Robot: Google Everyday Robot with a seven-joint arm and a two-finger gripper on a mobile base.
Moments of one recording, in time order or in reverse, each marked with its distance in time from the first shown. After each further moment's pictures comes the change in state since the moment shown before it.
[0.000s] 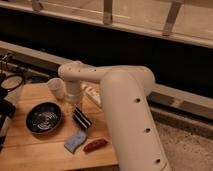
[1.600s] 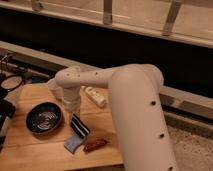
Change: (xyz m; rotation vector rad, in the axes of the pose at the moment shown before) arm 0.025 0.039 0.011 -0.006 -0.012 -0.026
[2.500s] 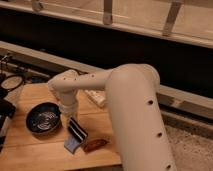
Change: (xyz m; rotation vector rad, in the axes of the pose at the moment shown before) arm -0.003 0.016 0.013 0.007 0.007 -0.018
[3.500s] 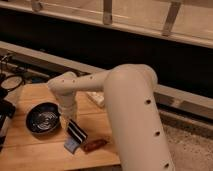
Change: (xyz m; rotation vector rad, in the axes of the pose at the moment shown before) arm -0.002 0.007 0.010 0.006 0.006 -0.023
